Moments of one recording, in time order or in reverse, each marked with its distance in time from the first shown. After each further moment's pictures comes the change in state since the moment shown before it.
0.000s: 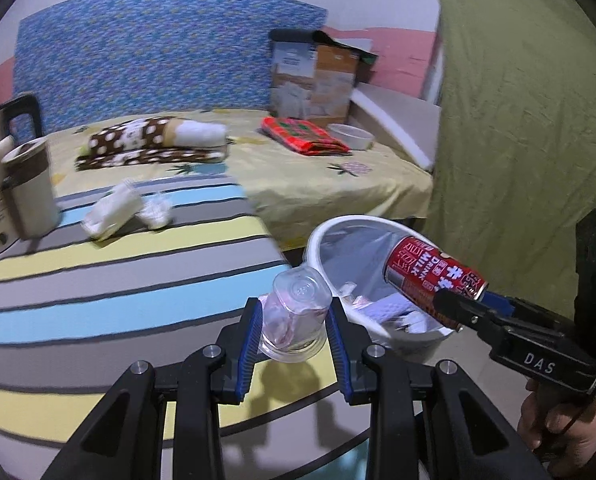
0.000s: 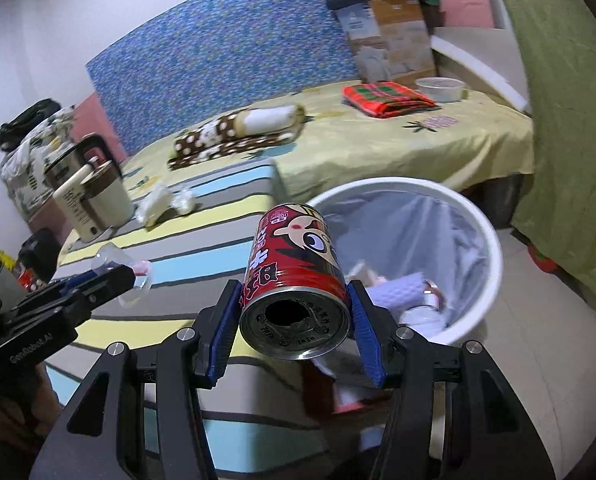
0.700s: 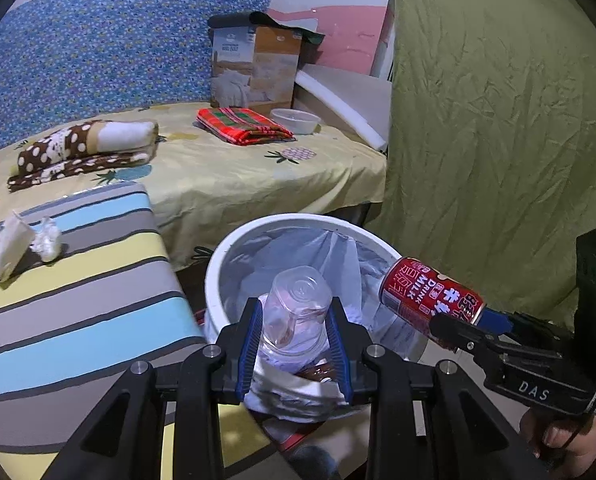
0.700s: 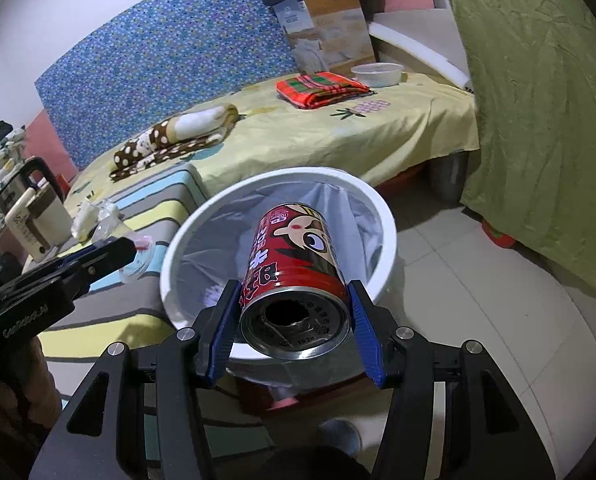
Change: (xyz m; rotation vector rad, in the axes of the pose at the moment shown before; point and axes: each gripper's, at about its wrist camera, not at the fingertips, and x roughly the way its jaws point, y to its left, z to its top) left arm 0.083 -0.068 0.023 0.086 0.052 -0.140; right arm -0.001 -0.064 -0.002 0.086 0.022 -0.141
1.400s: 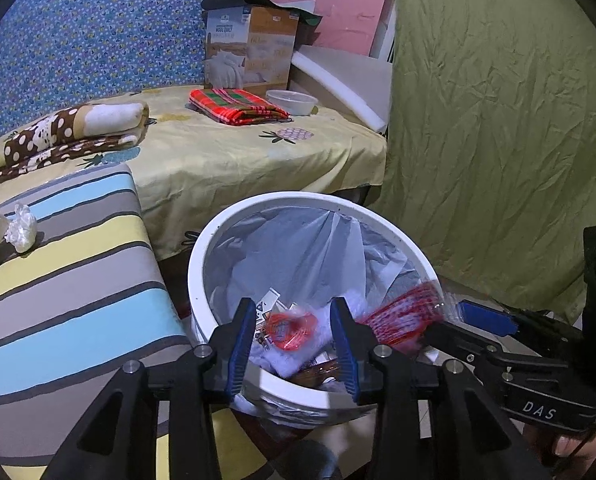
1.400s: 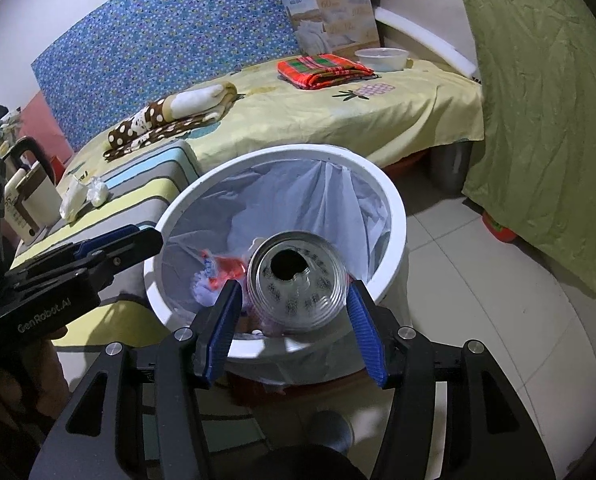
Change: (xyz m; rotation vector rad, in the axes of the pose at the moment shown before) left arm 0.033 0.004 -0.004 0.003 0.049 -0.011; right arm 0.012 -0.005 -0.002 -0.028 0.057 -0.006
